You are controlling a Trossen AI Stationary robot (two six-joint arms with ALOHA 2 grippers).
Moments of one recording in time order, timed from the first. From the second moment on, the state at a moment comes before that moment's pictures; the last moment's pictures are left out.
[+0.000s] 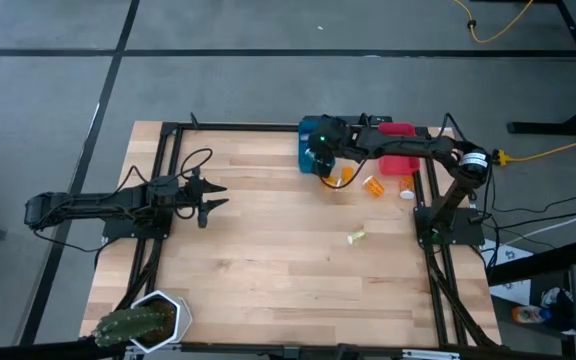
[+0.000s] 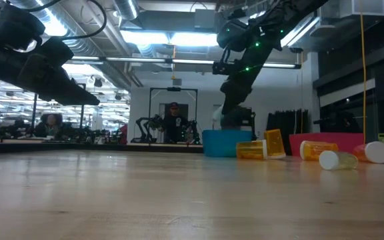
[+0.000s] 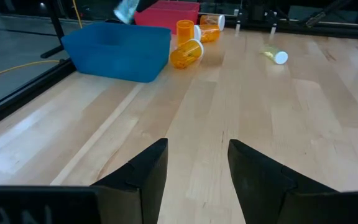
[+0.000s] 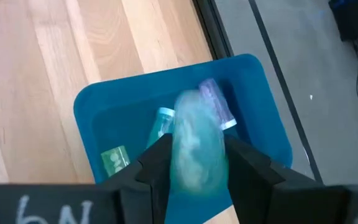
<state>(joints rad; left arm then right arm) 0.21 0.32 0.01 0.02 -0.07 -0.05 -0.41 1.72 1.22 -0.40 0.31 -0.27</state>
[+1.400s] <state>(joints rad) 0.21 0.32 0.01 0.02 -0.07 -0.05 -0.14 1.46 1.35 -1.17 0.13 0.16</state>
